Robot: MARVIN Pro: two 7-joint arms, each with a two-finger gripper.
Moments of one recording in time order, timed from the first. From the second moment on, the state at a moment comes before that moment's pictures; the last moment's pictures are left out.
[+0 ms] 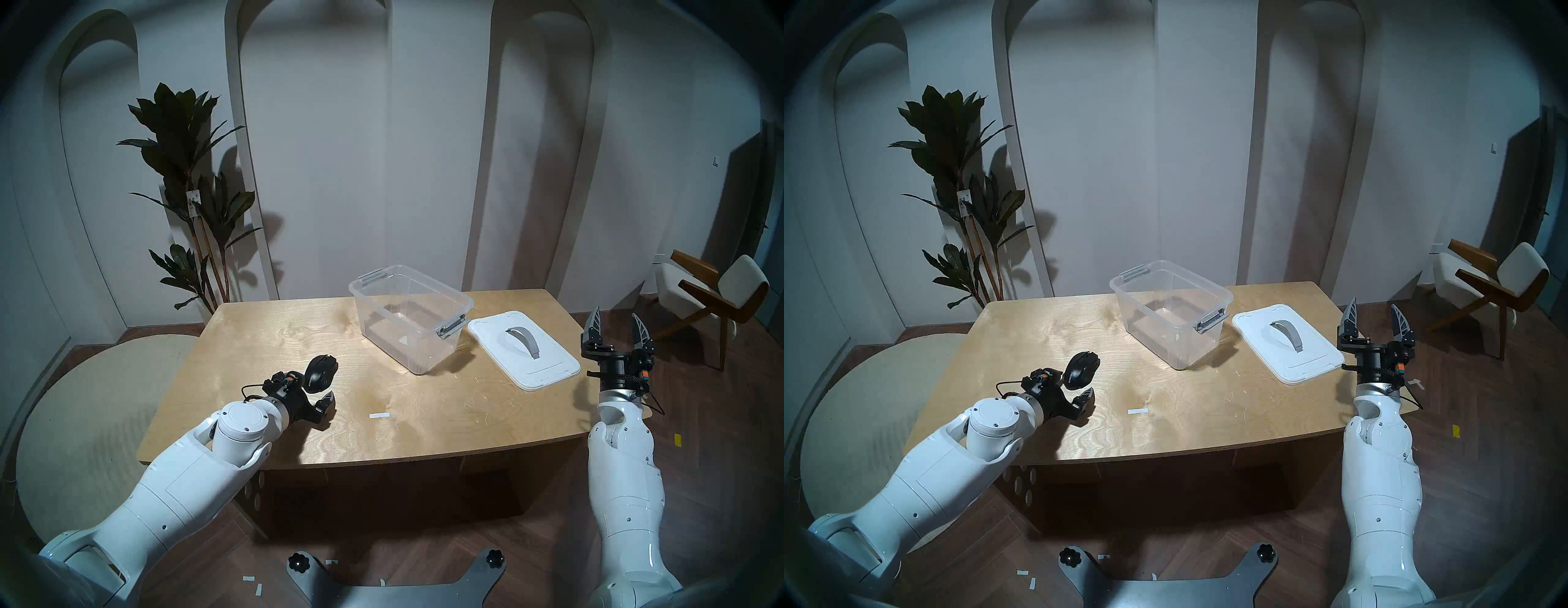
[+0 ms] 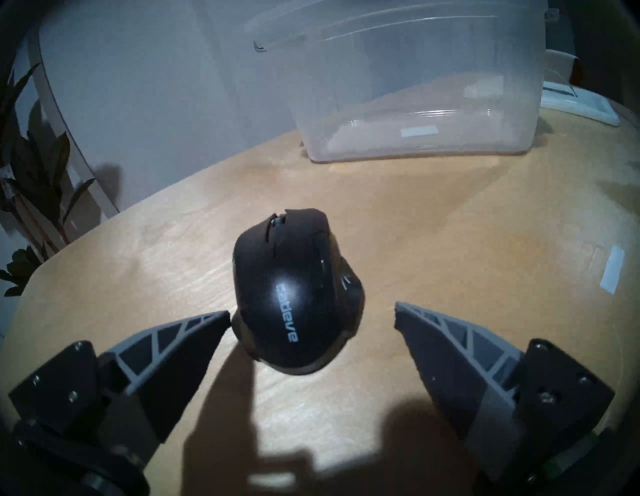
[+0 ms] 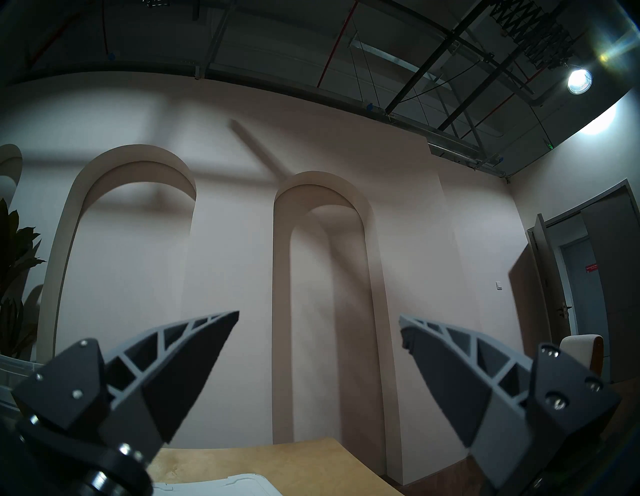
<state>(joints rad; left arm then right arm) 1.37 -0.94 -1.06 -1.41 -0.34 0.23 -0.06 -1.45 -1.44 2.00 -1.28 0.26 -0.66 0.30</state>
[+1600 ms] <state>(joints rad) 0.92 -1.05 -1.04 -0.70 -0.25 -0.01 -0.62 -1.45 -1.44 2.00 -1.28 0.26 -0.66 0.29</state>
